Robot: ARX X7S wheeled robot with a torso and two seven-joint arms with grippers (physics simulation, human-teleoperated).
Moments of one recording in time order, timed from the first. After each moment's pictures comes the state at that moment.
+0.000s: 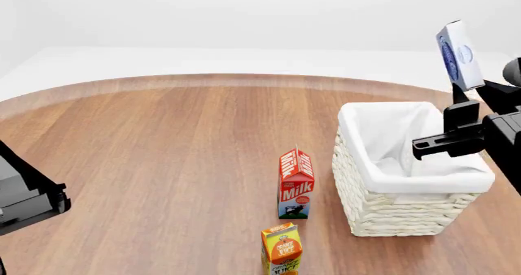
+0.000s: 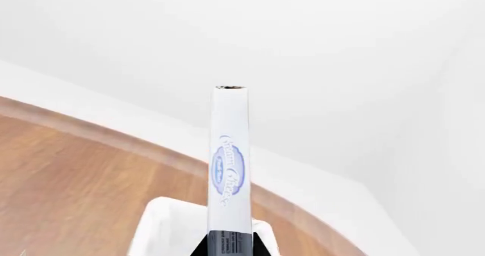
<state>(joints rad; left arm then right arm) 0.17 -0.41 -0.15 0.82 -0.04 0.03 -0.58 0.99 1.15 -0.35 -0.66 1.53 1.01 0.90</state>
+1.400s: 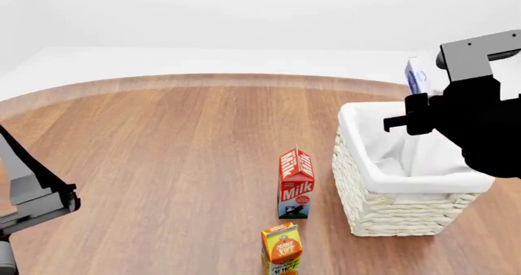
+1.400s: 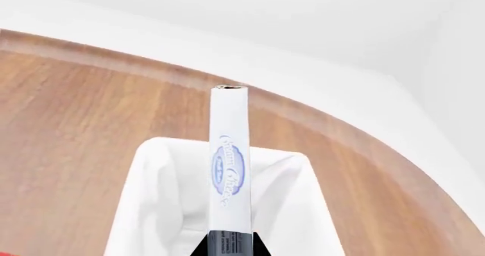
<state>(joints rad) 0.17 -0.42 -0.12 0.79 -0.05 0.03 -0.59 1.20 0.81 -0.62 0.02 1.24 1.11 0.62</state>
